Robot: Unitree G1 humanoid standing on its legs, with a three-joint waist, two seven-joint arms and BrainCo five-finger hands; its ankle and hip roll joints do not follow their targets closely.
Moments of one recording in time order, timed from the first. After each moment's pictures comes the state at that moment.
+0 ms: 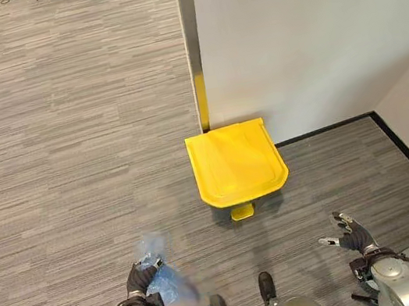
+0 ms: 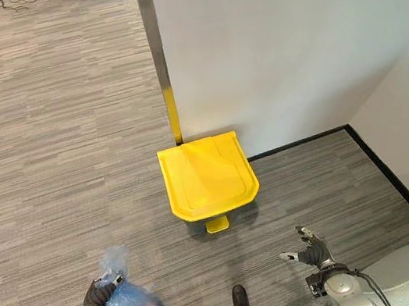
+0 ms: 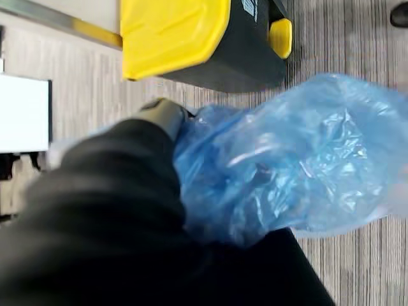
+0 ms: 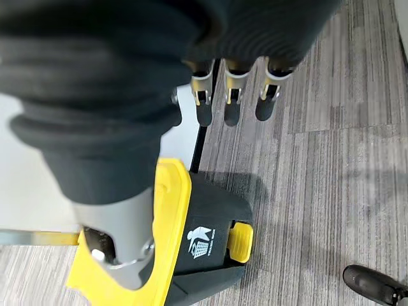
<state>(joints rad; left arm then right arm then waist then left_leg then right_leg) 0.14 0.34 -0.03 0.48 -0.37 -0.03 0.06 0.07 -0.38 0.11 0.50 0.06 -0.01 -0.08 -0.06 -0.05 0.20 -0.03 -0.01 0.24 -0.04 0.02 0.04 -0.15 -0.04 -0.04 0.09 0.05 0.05</state>
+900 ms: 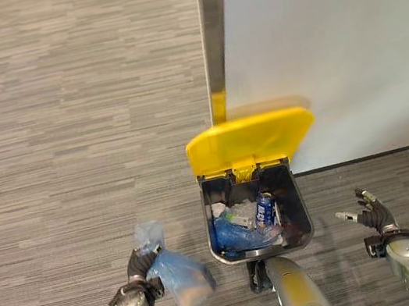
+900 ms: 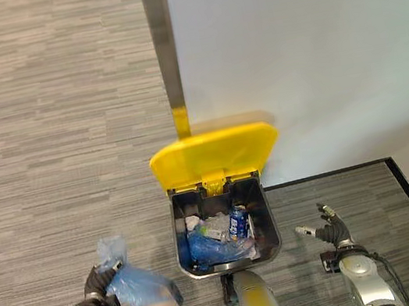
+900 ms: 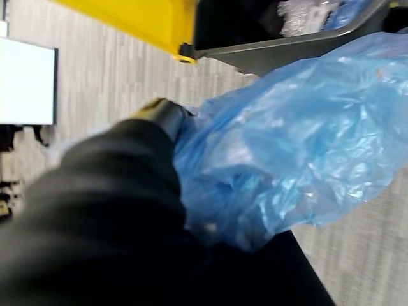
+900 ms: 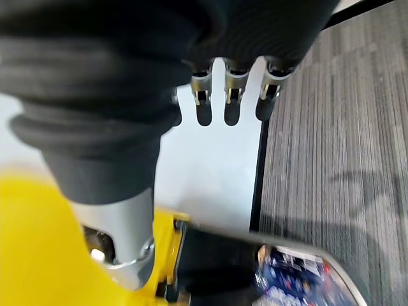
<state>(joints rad) 0.00 0.34 -0.03 0.53 -0.39 -0.04 0.08 0.01 -0.44 -0.02 0.50 0.18 -0.02 -0.12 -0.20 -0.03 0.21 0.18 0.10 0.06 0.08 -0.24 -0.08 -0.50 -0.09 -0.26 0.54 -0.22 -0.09</state>
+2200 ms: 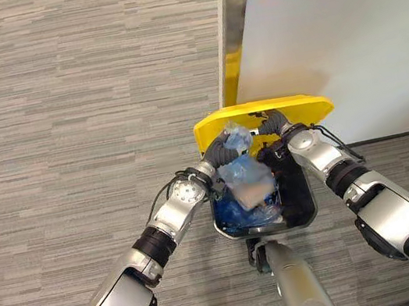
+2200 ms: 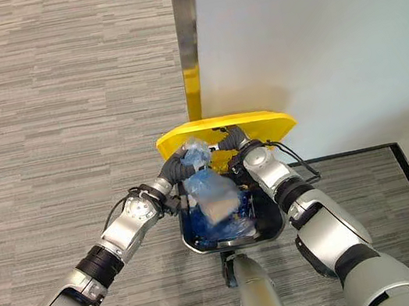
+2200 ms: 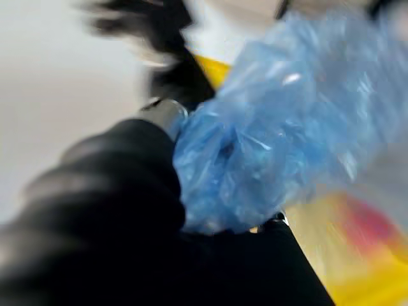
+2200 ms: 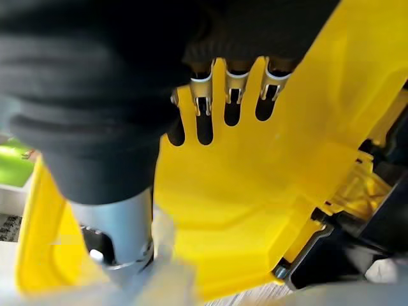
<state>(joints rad) -0.69 0.35 -0.67 0.57 -0.35 -0.12 -0.02 -0.97 -0.32 0.54 0.95 0.30 0.01 -0.08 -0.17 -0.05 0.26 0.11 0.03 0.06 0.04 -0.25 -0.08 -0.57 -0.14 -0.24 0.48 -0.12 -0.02</state>
